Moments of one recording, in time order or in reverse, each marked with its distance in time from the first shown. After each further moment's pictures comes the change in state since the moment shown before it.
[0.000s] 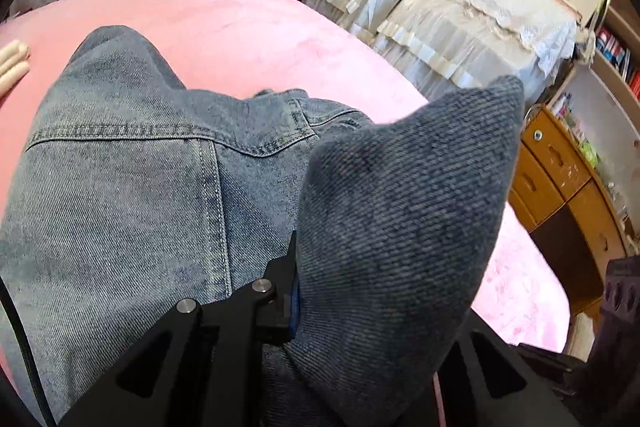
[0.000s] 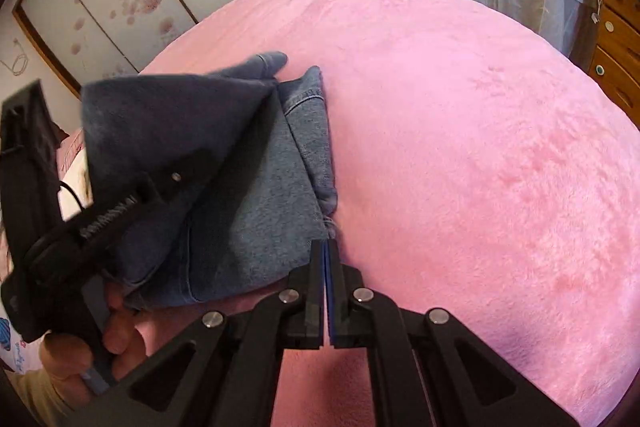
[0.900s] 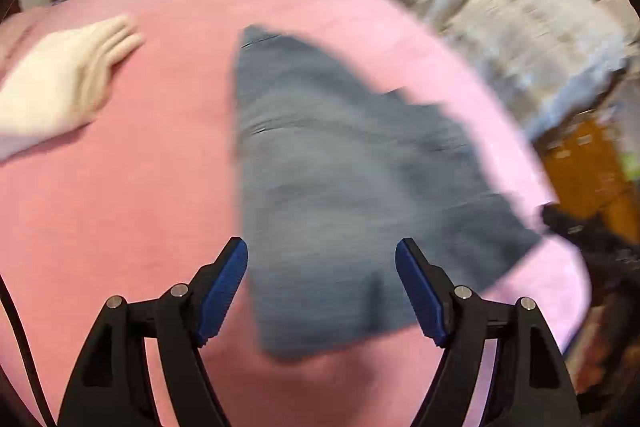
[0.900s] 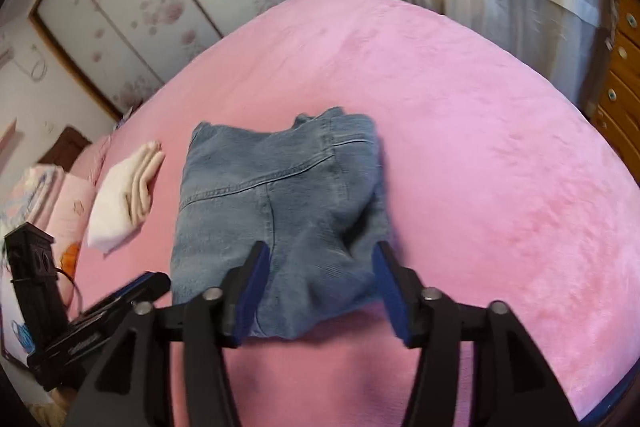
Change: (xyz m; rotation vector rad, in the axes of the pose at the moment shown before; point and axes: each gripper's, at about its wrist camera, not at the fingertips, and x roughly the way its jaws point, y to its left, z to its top) left arm -0.142 0.089 -0.029 -0.094 0.121 0.252; right arm -0.039 0.055 0.056 -0.072 -0.002 0.035
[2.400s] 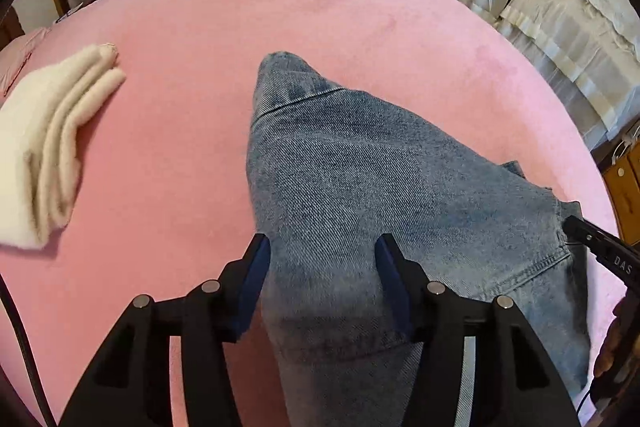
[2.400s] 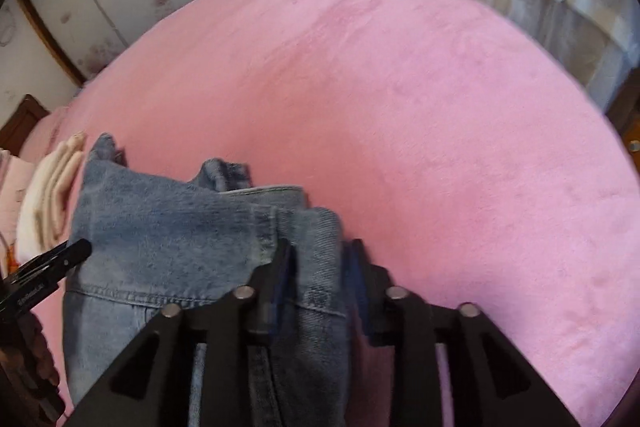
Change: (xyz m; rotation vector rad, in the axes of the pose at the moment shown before) left arm 0.114 0.018 0.138 0.018 0.016 0.127; right arm 0.132 -0.029 0.103 -0.073 0.039 -0.173
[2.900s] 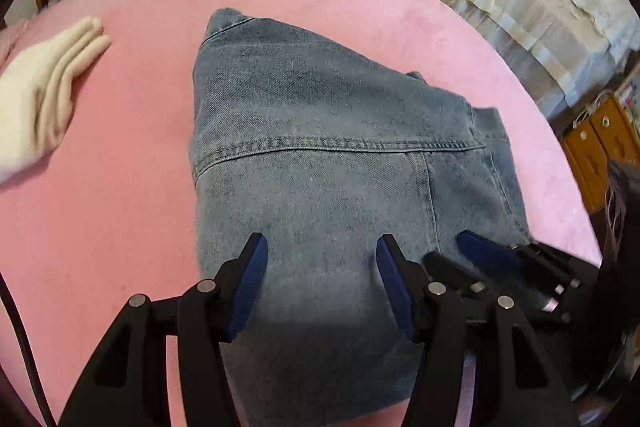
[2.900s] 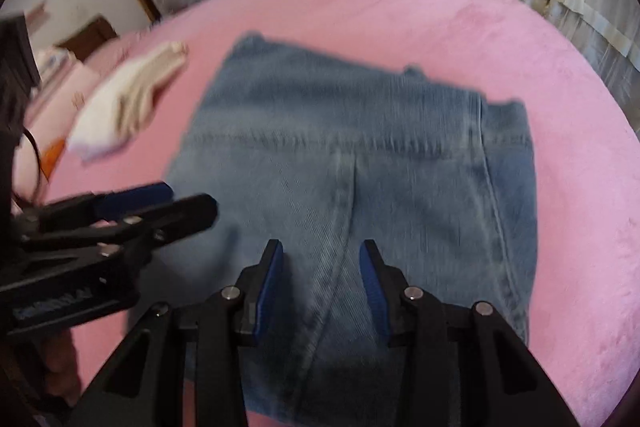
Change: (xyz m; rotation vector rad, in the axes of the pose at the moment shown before) left arm -0.059 -0.052 -0.092 0.051 0.040 -0.110; right arm -0.044 0.096 -0.110 -0.264 0.092 0.194
